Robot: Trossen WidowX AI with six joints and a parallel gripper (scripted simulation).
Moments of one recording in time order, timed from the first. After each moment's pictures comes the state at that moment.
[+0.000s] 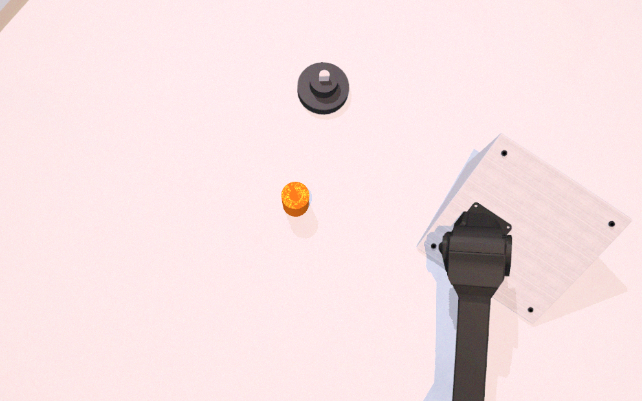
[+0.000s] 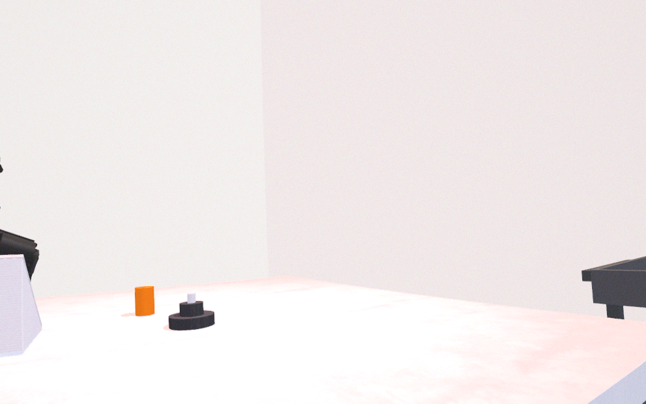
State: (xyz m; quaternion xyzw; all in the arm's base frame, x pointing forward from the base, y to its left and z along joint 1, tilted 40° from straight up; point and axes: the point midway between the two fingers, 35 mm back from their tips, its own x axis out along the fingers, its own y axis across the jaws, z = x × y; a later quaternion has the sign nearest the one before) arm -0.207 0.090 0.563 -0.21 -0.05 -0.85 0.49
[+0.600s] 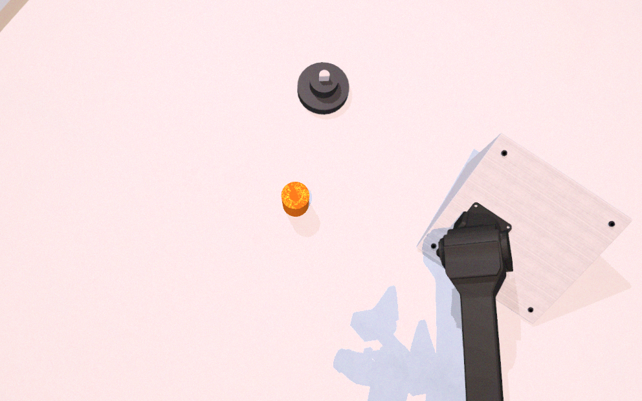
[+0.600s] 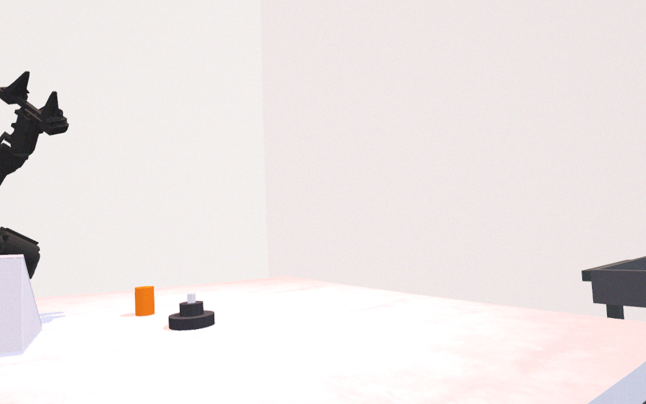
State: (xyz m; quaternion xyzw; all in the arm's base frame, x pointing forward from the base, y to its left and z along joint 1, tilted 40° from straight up) arm 0.011 -0.111 0.544 -0.31 0.19 -0.56 0.74
